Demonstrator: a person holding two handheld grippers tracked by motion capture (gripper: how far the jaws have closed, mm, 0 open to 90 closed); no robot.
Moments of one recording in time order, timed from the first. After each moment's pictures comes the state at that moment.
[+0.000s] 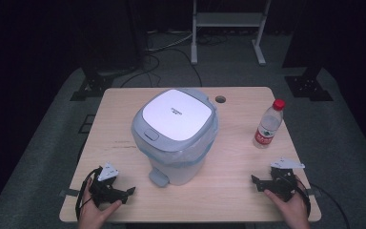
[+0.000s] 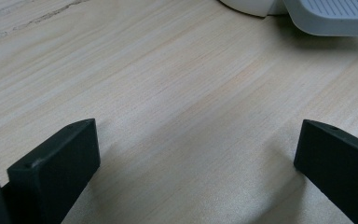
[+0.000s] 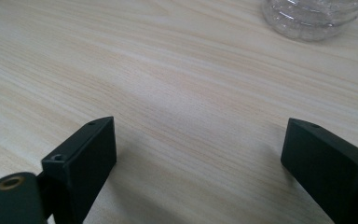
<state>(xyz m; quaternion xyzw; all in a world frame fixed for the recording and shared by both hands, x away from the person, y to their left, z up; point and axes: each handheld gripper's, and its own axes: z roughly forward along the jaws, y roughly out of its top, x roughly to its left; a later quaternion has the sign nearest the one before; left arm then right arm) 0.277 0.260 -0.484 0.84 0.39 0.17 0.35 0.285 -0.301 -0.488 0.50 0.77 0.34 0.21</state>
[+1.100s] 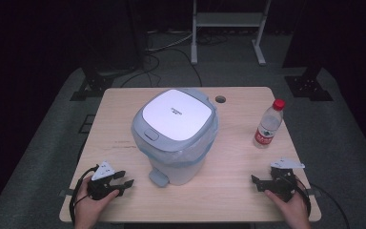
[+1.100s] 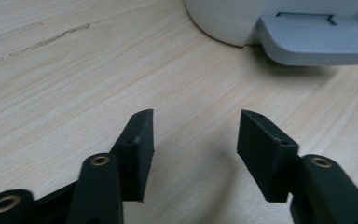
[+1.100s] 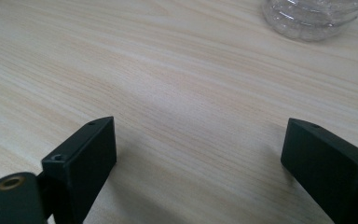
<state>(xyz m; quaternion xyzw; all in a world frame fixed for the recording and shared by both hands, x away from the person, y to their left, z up) 0.277 0.266 -0.477 0.82 0.37 0.16 0.40 0.285 -0.301 -0.488 0.50 0.77 0.34 0.21</state>
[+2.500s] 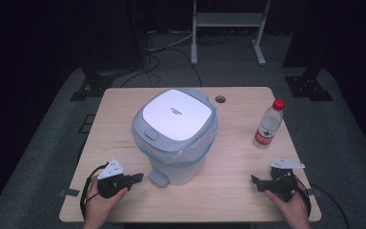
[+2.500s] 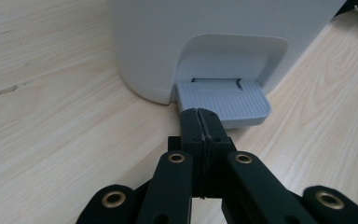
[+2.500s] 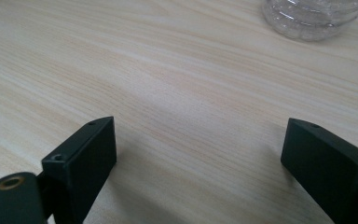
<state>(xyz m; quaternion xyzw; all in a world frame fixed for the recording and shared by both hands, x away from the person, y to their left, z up) 0.272 0.227 -0.454 0.82 0.33 0.12 0.46 0.285 -0.301 -0.488 0.50 0.77 0.34 0.21</state>
